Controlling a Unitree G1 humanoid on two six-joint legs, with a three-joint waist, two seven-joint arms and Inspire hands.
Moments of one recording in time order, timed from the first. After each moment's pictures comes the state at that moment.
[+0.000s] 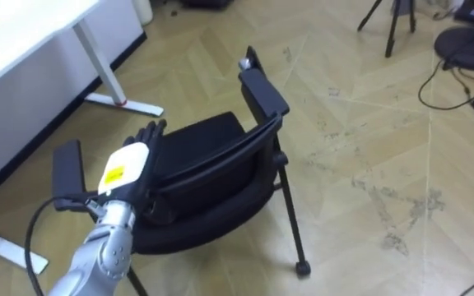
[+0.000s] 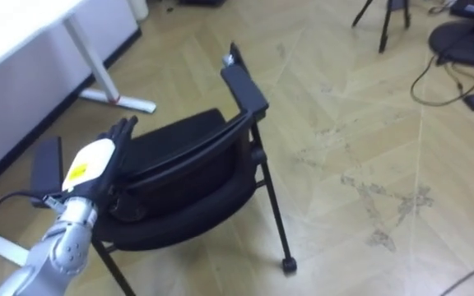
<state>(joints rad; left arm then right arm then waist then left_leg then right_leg) -0.10 0.31 -0.23 0.56 0.66 -0.06 0.31 0.11 -0.27 -0.11 1.21 0.30 0.02 -0.03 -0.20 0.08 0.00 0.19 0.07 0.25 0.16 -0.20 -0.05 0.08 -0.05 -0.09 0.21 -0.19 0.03</state>
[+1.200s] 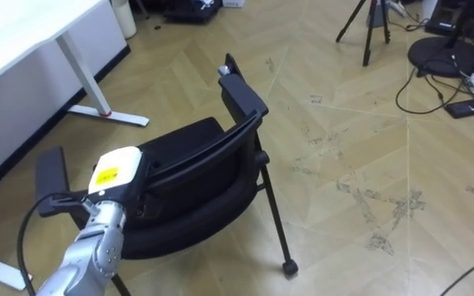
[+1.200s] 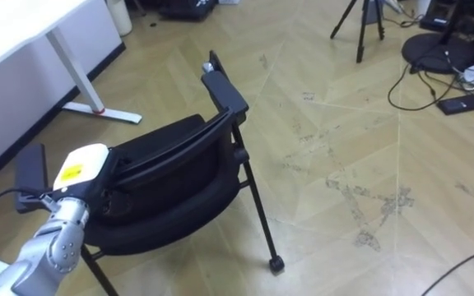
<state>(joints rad) -0.12 0.36 -0.26 0.56 0.75 -0.03 0.28 0.09 -0.29 -0.14 1.19 0.19 0.04 -0.07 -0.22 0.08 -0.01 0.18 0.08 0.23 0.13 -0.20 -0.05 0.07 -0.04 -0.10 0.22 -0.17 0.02</state>
